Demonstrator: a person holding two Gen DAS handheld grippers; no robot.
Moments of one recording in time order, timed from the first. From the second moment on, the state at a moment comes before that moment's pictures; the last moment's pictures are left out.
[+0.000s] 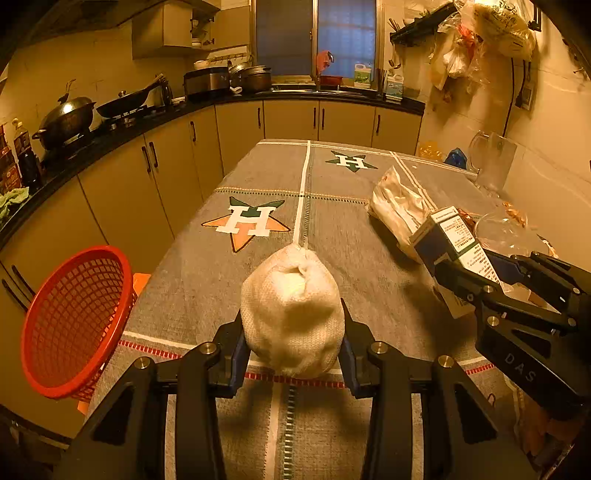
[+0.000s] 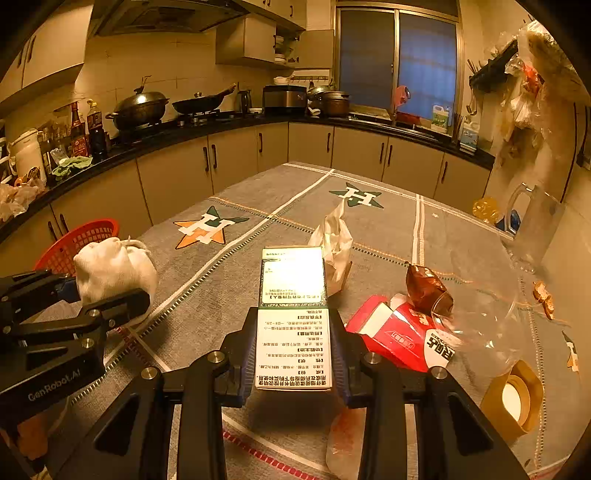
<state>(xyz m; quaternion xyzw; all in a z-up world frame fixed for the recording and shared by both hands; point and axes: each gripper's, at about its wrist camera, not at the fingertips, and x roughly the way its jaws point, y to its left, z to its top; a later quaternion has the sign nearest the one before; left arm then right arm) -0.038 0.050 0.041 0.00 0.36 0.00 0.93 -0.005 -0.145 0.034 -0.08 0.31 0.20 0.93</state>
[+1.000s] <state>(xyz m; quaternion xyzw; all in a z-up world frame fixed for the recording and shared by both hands) -0.048 0.046 0.046 0.00 0.35 0.00 0.94 -0.009 -0.151 0.039 -0.06 0.31 0.21 0.93</state>
